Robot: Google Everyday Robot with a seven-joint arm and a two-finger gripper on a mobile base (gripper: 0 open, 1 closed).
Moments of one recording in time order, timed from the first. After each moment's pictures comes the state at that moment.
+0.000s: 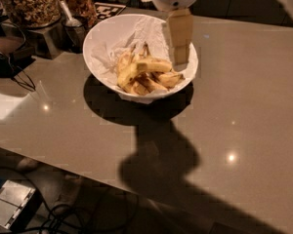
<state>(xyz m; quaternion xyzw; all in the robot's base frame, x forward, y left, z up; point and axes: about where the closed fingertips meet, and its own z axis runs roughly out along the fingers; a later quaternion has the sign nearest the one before) 0.555 -0.047 1.015 -0.80 0.58 -0.10 0.14</state>
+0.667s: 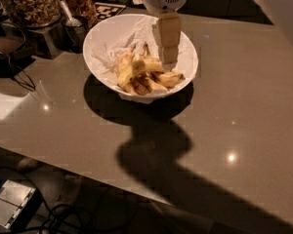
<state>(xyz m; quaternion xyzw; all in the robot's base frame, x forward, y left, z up) 0.581 -0.027 1.001 -0.80 0.57 -0.09 0.15</state>
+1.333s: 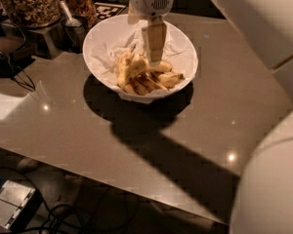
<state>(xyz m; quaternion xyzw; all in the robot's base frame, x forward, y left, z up) 0.618 -0.007 0.971 -0.82 0.55 -0.07 0.13</state>
